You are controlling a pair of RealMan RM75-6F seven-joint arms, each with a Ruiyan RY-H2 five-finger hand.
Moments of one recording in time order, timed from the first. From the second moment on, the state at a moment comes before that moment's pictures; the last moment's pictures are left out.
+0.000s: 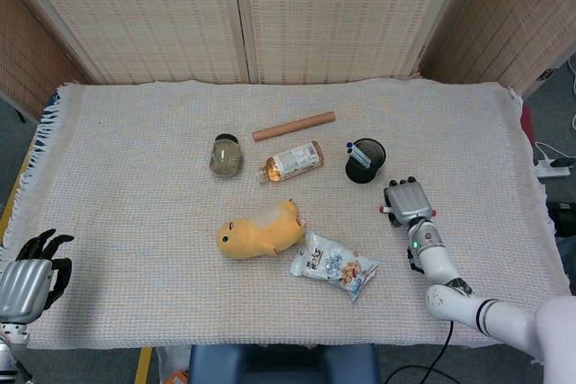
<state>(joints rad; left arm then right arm) -0.11 -1.12 -0.02 -1.64 1.48 1.43 0.08 0.75 -1.56 0.11 -1.20 -0.75 0.81 -0.63</state>
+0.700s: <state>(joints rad) -0.11 -1.12 -0.02 -1.64 1.48 1.43 0.09 0.75 -1.57 0.10 -1.20 -0.75 0.84 -0.63</state>
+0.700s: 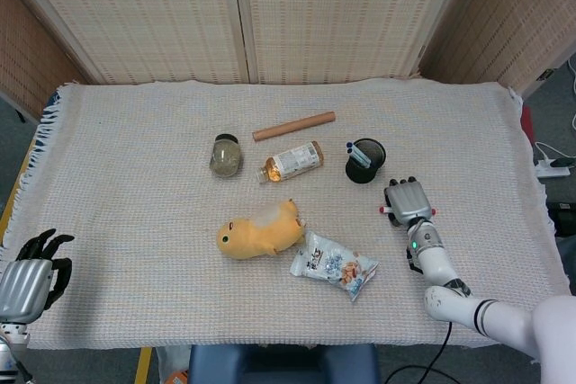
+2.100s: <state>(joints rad) -0.10 -1.10 -0.02 -1.66 1.49 1.45 0.07 0.71 -1.29 0.38 -1.59 -1.10 0.96 0.16</state>
